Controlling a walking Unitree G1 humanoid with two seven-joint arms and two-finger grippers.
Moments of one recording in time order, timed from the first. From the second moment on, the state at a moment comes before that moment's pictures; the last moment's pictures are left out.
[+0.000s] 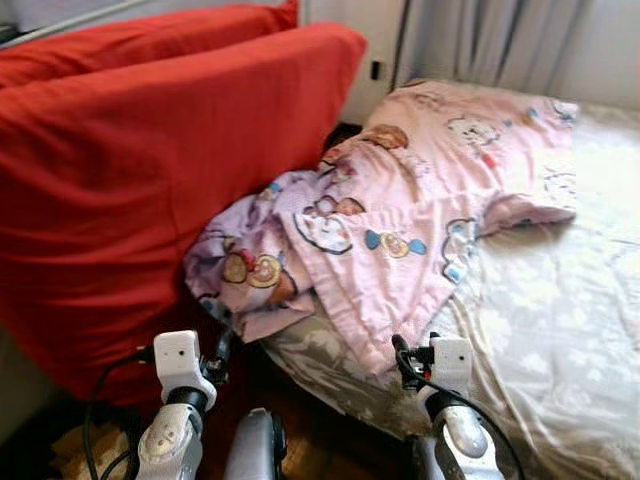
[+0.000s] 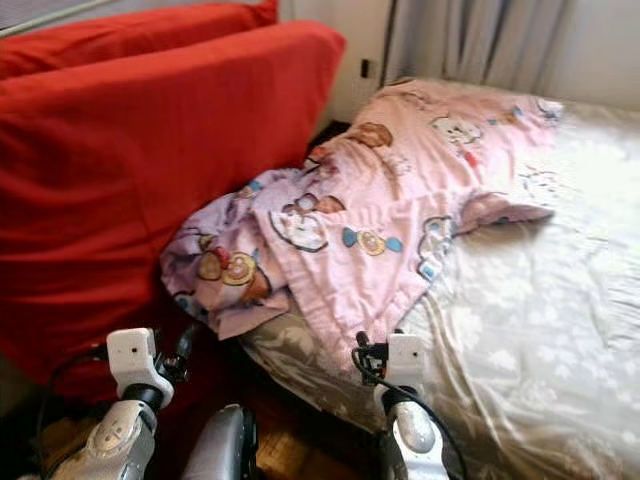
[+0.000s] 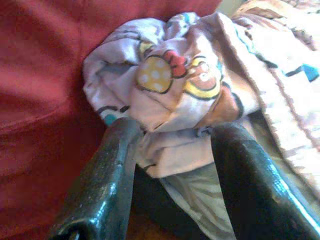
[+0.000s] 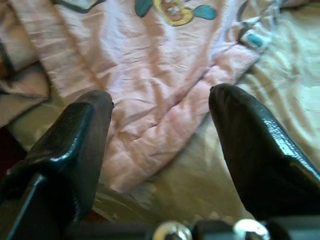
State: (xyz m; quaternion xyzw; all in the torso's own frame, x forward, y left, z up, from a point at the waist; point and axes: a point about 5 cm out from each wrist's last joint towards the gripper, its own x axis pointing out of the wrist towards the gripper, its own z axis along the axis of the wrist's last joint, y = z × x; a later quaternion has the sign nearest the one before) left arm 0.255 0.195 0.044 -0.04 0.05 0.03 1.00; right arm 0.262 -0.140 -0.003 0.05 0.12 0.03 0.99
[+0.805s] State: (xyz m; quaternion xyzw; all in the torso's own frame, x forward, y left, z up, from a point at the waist) left arm 0.261 0.194 0.040 -0.05 0.06 0.02 1.00; right arm 0.264 -0.136 -0.001 0.05 0.11 0.06 0.99
